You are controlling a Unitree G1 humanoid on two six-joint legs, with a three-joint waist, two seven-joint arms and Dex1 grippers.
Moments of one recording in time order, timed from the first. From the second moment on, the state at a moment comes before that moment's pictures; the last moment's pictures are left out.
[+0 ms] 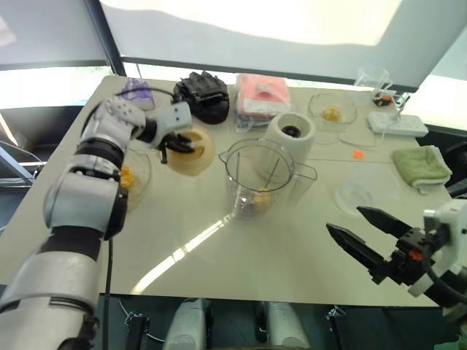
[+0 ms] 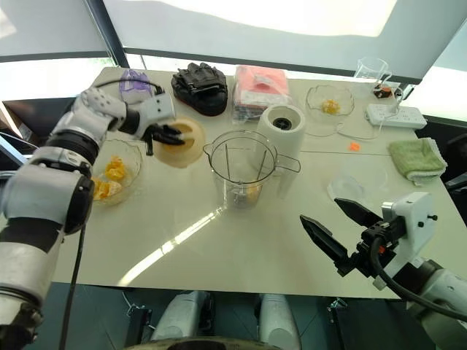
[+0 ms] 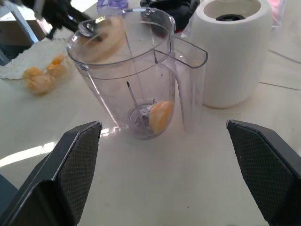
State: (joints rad) left arm -1.41 0.52 -0.18 1.36 0.30 -0.22 -1.28; right arm 0.61 -0.86 -0.64 -0.93 1.25 0.60 0.21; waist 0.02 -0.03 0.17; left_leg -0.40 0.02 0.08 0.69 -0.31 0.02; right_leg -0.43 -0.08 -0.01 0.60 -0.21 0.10
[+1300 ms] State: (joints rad) left arm -1.61 0.35 -0.82 1.02 -0.36 0.09 -1.61; right arm 0.09 -0.61 -0.14 -0.67 0.65 0.68 0.11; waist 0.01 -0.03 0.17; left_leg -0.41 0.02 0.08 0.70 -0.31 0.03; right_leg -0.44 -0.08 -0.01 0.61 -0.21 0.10
